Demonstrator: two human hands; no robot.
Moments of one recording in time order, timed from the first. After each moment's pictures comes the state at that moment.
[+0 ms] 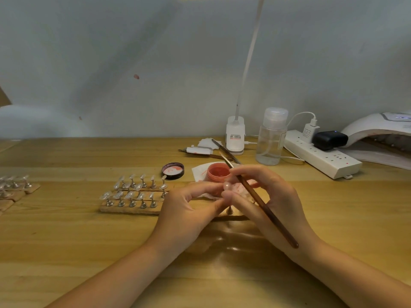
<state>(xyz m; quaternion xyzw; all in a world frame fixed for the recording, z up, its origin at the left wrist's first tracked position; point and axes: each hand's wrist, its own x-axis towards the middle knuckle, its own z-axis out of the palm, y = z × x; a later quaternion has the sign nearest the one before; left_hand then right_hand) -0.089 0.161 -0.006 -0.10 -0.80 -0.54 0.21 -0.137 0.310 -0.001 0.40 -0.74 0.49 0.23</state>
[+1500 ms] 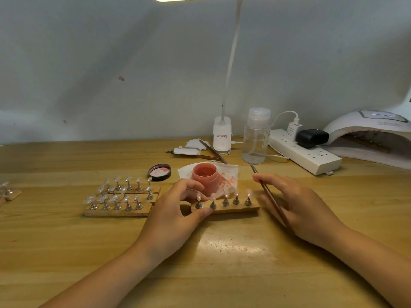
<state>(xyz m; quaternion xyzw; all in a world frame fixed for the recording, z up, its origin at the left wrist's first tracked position) -0.094 0.158 -0.017 -0.06 -0.88 -0.44 0.18 -0.161 0.387 -0.012 0.34 -0.89 0.26 0.12</state>
